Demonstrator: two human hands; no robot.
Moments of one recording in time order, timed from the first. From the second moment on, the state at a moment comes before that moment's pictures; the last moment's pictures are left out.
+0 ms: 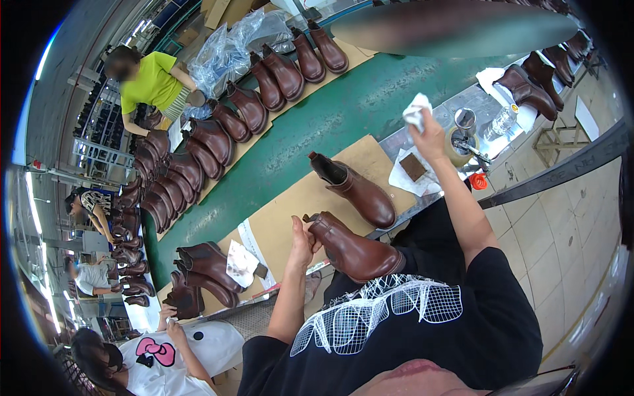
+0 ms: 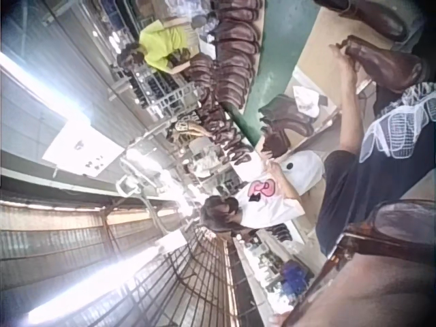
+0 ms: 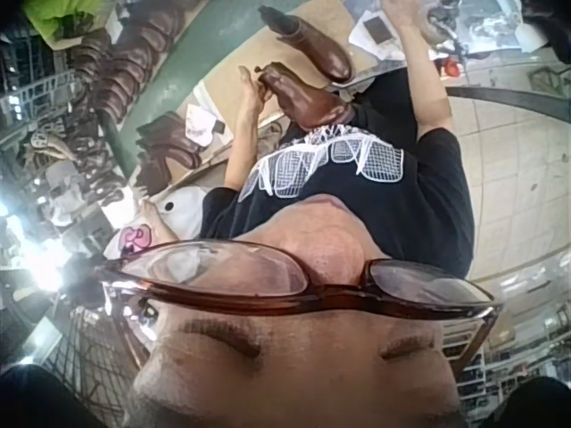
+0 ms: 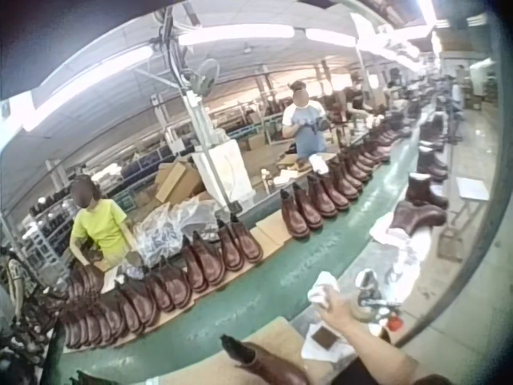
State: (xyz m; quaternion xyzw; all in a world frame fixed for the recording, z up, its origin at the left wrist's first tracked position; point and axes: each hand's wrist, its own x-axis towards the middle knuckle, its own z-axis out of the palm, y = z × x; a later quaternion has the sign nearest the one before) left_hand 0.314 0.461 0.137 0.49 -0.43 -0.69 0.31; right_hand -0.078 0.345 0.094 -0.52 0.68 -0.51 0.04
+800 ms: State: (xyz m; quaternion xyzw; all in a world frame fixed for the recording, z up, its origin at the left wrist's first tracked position) left_hand 0.303 0.457 0.145 0.54 -0.42 -0.67 0.30; right_hand -0.025 0.444 0.184 -0.11 0.24 -0.62 0.74
